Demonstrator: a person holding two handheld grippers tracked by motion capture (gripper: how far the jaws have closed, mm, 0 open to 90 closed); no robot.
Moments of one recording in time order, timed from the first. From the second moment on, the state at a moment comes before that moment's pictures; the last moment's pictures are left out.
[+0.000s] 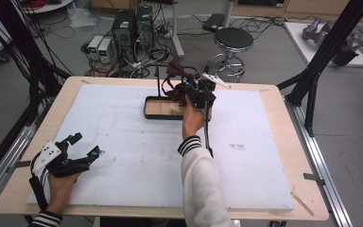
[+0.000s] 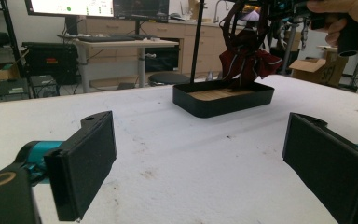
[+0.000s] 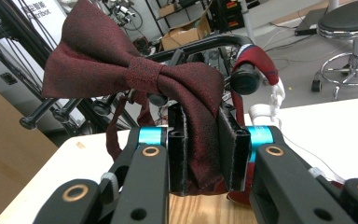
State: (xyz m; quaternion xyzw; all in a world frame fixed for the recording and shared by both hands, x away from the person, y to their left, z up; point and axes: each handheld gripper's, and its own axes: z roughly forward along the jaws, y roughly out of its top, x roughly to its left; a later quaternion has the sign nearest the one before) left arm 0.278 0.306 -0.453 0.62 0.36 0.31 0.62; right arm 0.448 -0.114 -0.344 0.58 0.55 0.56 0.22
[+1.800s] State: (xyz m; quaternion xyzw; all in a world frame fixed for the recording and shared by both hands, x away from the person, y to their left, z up) left arm 0.277 0.305 -0.453 0.62 0.36 0.31 0.62; right arm 0.351 -0.162 -0.323 0.37 0.68 0.56 0.28
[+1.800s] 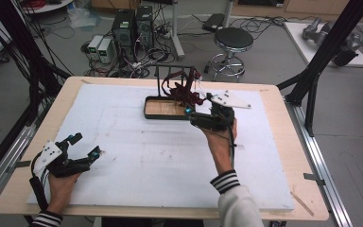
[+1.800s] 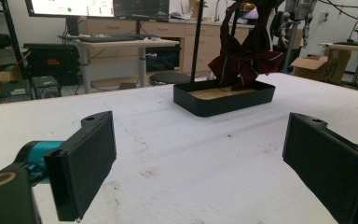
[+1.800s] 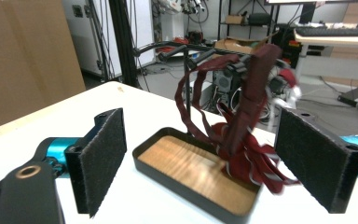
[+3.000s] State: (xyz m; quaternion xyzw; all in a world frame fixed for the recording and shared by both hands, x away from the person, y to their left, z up) left arm 0.276 0.305 -0.454 0.62 0.35 0.32 0.62; right arm 0.250 -0.252 -0.449 0.38 0.62 0.59 0.36
